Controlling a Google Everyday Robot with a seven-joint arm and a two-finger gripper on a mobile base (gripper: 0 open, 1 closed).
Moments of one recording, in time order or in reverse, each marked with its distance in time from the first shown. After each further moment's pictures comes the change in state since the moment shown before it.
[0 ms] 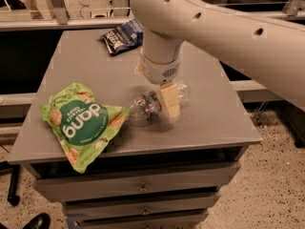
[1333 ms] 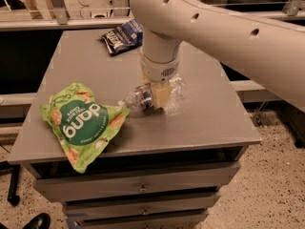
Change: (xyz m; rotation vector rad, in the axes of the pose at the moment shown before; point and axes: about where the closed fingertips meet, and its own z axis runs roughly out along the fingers) arm 0.001 -0.011 0.004 0.019 0.006 0.026
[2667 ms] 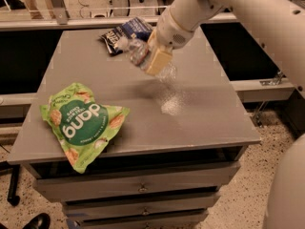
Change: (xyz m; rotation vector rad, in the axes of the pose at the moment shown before) arm 0.025 -0.086 -0.053 0.207 -0.465 0.345
